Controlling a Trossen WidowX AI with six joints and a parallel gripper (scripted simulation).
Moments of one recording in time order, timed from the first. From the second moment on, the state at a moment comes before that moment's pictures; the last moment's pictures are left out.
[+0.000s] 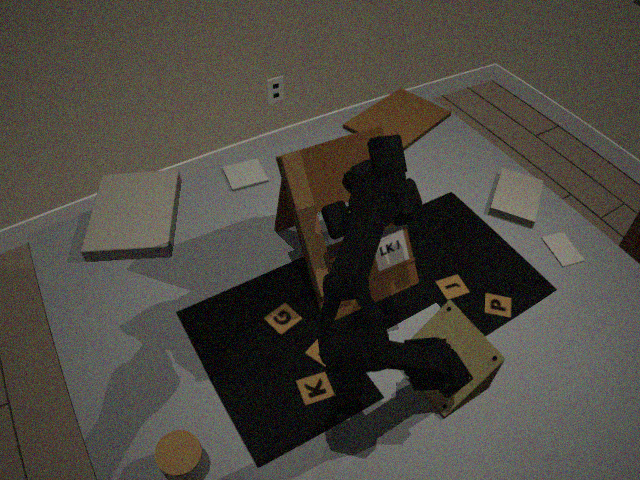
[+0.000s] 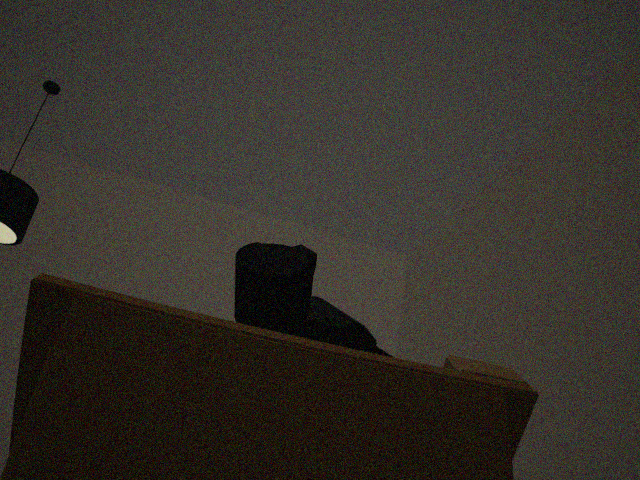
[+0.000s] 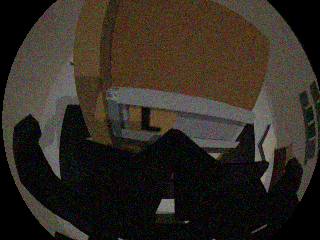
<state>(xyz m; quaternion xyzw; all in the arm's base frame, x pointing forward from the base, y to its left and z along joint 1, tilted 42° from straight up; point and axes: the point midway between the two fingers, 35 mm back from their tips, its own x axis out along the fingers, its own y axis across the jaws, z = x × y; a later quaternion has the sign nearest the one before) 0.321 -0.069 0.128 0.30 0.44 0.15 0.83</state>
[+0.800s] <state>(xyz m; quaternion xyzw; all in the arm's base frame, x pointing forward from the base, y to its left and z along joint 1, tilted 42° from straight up) 0.329 -0.078 0.118 0.26 0.60 0.24 0.72</state>
